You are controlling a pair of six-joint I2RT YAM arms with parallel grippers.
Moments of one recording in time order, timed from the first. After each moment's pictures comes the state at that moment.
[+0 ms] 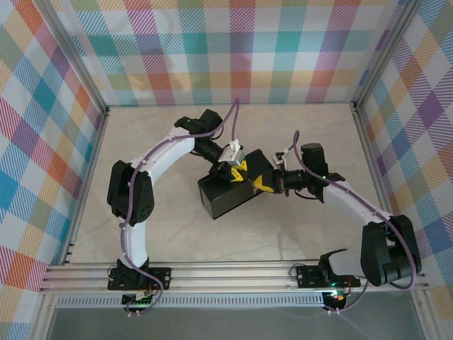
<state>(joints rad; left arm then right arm) -0.53 1.97 1.75 -1.10 0.99 1.38 0.28 1.30 0.74 -0.15 -1.13 0.81</state>
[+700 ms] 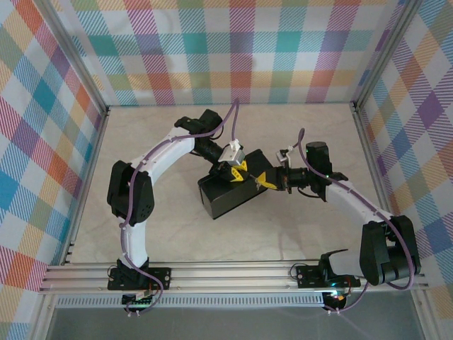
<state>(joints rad) -0.53 1.97 1.75 -1.10 0.99 1.38 0.24 1.31 0.74 -0.12 -1.17 0.81</state>
